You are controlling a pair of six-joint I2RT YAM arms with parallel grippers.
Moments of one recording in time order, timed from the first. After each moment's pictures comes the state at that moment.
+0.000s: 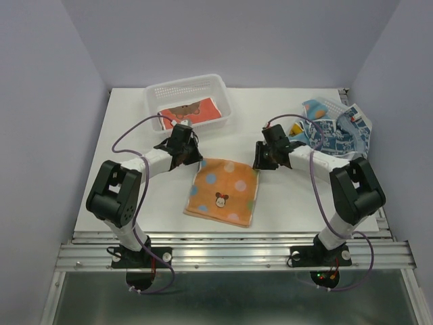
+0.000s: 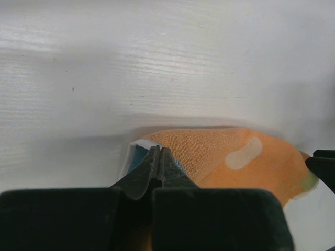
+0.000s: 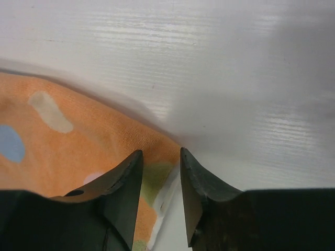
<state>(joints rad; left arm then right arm) -0.42 1.66 0.94 -0.09 0.04 -0.64 0.46 1.69 1.02 -0.31 -0.01 0.50</state>
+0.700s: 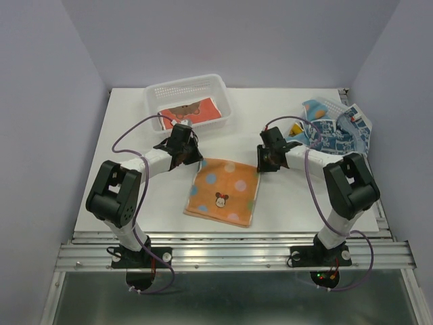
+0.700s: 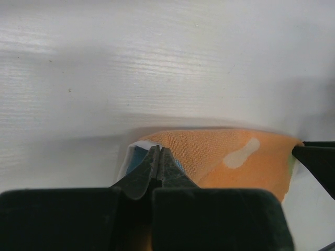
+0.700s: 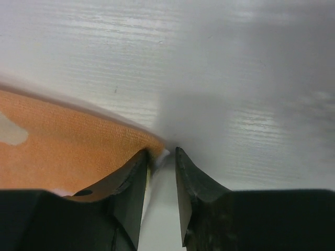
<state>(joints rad) -0.42 1.66 0.94 -0.08 0.06 -0.64 0.46 1.73 1.02 -0.32 0.06 0.41</state>
